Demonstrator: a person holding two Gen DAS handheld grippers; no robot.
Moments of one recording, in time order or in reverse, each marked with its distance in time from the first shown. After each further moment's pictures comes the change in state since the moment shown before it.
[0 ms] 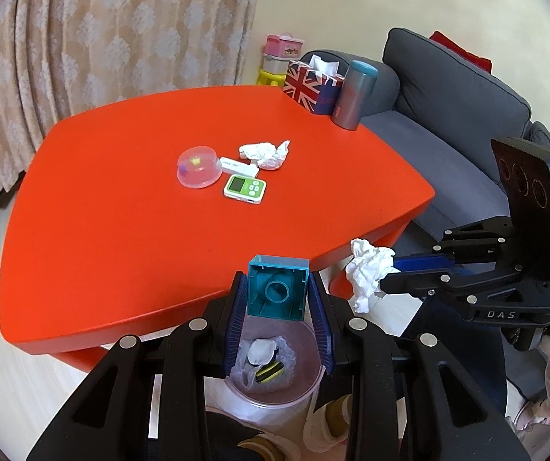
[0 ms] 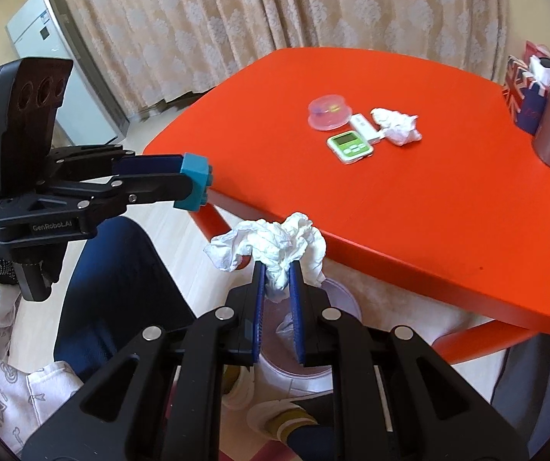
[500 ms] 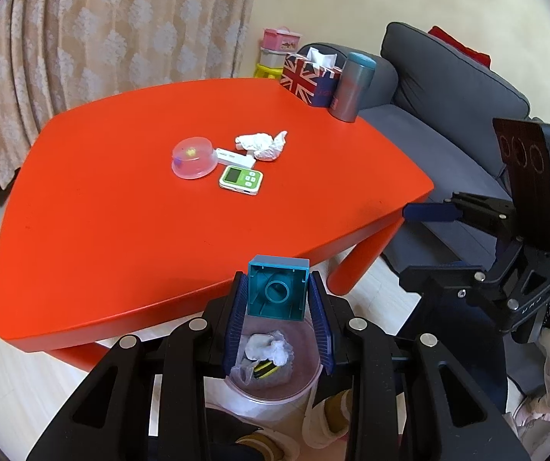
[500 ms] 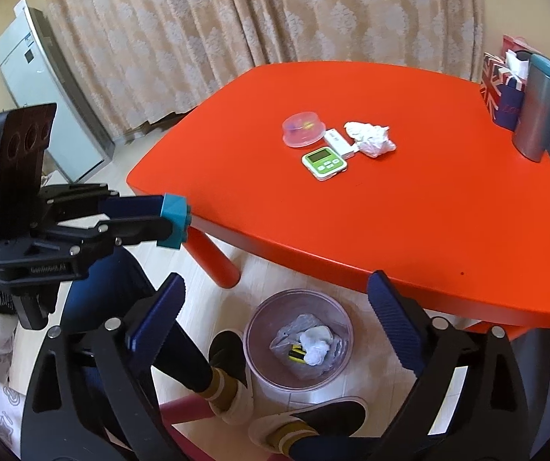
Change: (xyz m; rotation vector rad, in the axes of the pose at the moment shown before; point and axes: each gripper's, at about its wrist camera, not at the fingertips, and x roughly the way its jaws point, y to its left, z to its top) left arm 0.007 -0.003 -0.005 0.005 0.022 -0.013; right arm -0.009 -0.012 0.006 0.070 -0.065 -0.051
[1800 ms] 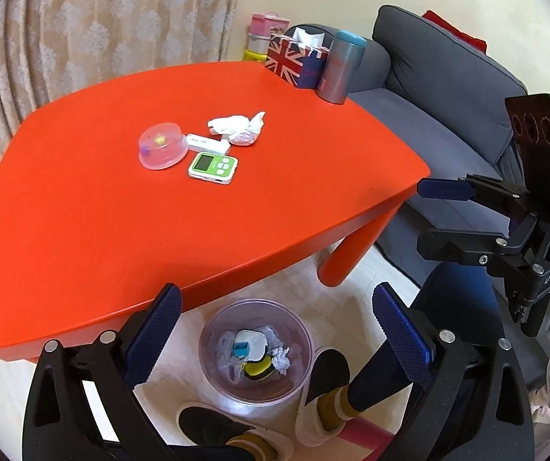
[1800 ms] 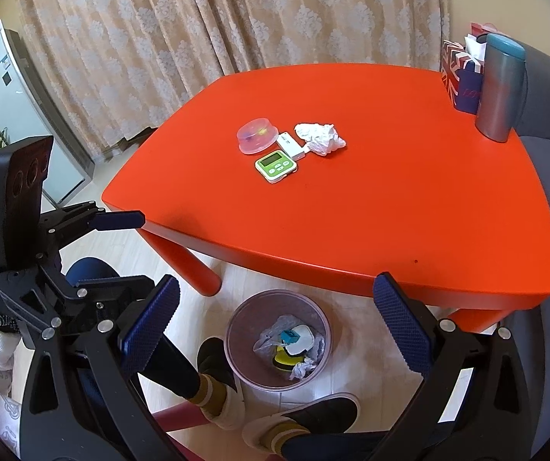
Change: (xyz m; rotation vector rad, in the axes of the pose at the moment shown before) left arm 0.031 -0.015 0.004 0.013 0.050 -0.024; right arm -0.017 -0.030 -0.002 0.079 -0.024 -0.058
